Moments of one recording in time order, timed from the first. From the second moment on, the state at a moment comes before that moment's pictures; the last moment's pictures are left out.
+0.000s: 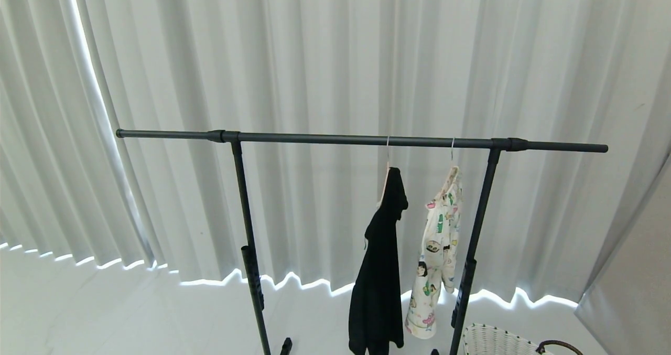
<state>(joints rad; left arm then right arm) 0.00 0.00 0.00 0.00 0.00 -0.03 0.00 0.00 0.00 -0.07 0.19 0.02</state>
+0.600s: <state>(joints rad) 0.00 0.00 0.00 0.00 0.00 -0.03 0.00 0.00 0.00 -0.07 0.19 0.02</state>
